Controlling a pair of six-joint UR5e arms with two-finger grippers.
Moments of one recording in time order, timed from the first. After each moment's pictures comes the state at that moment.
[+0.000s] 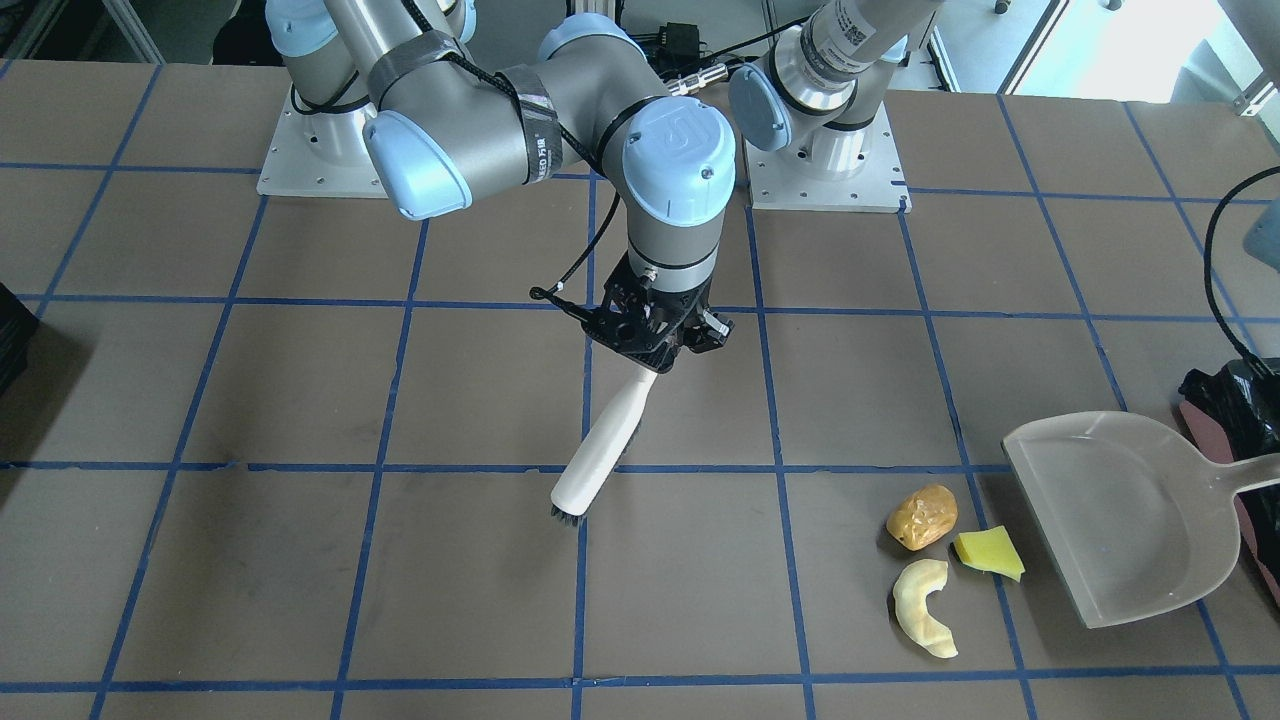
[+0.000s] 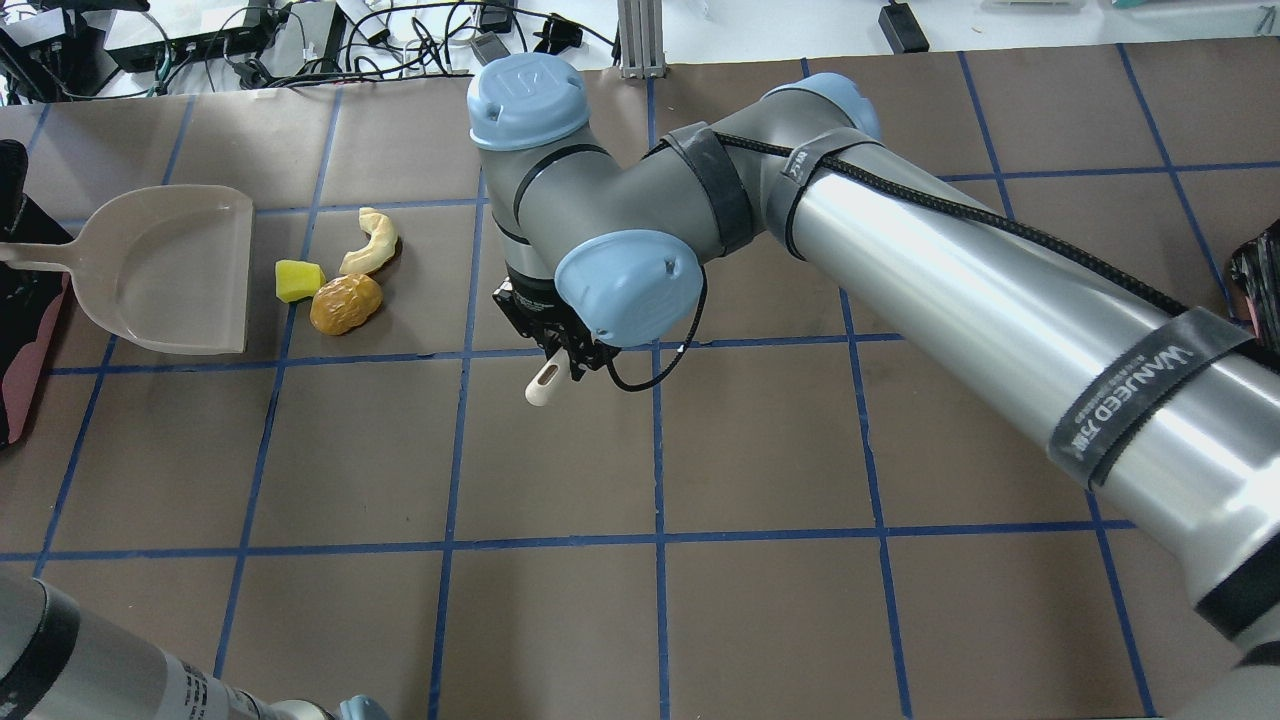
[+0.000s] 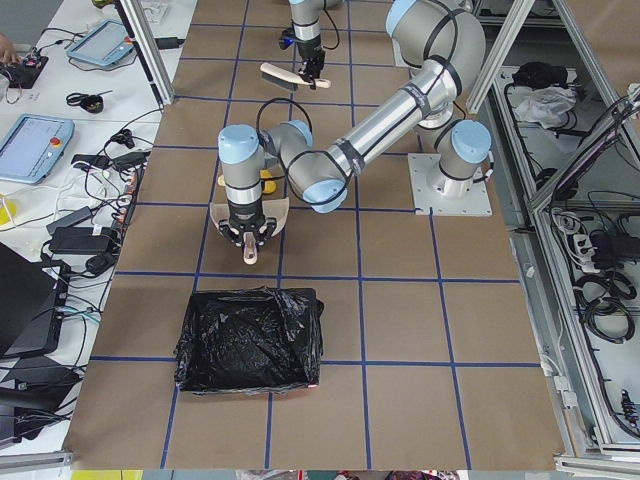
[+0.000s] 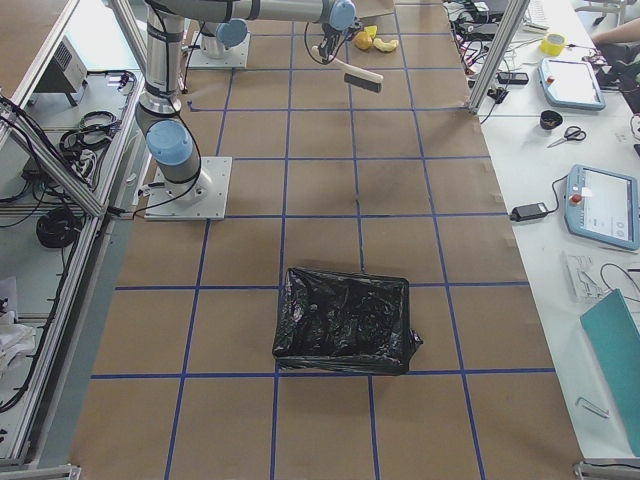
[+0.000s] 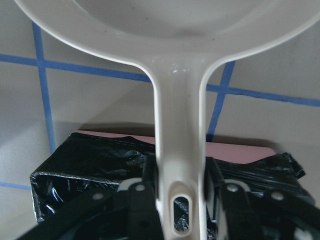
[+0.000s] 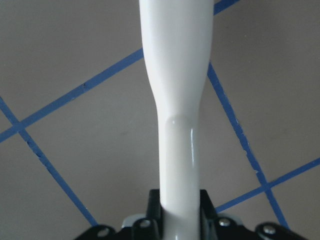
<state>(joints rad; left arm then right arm) -0.93 -2.05 -1.45 -1.01 1.76 2.16 2.10 -1.12 1.43 -1.80 -1.45 1.08</state>
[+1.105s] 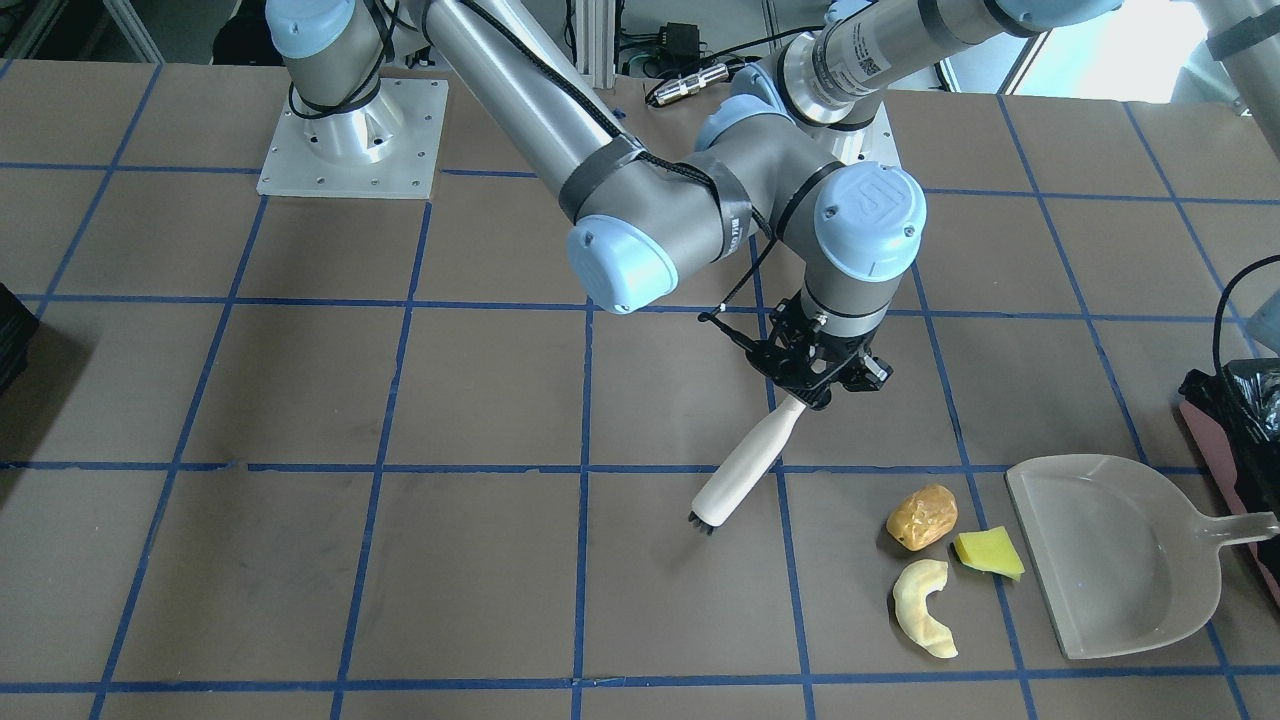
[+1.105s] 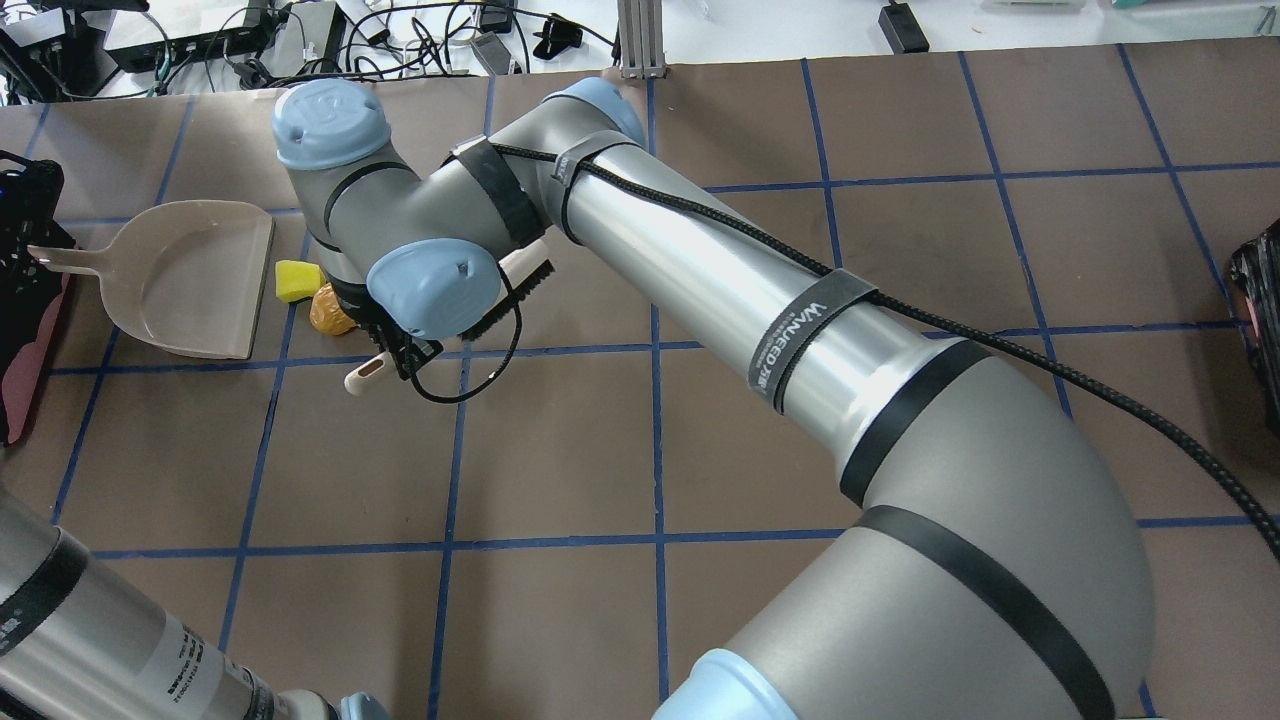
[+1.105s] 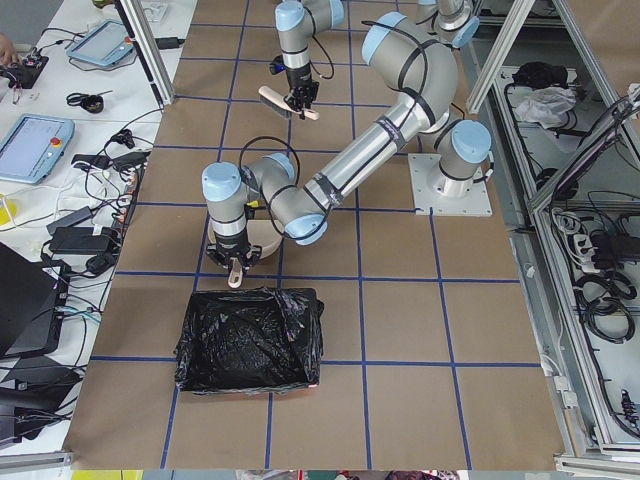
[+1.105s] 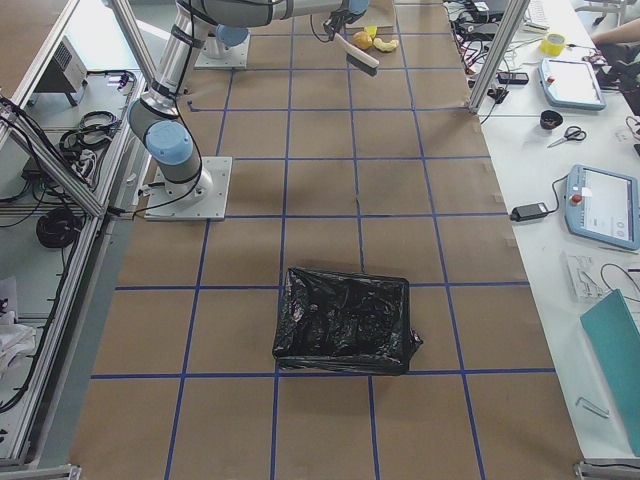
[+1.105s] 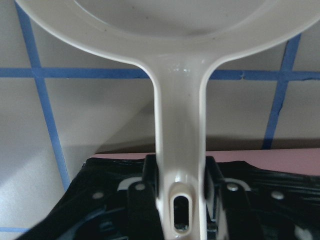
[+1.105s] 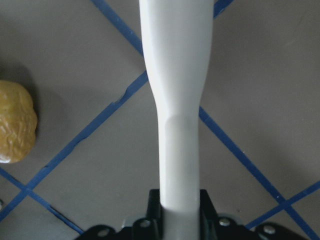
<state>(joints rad) -0.93 -2.21 -1.36 -0.97 1.72 2.20 2.26 -0.79 1.00 -1.81 -1.34 1.43</state>
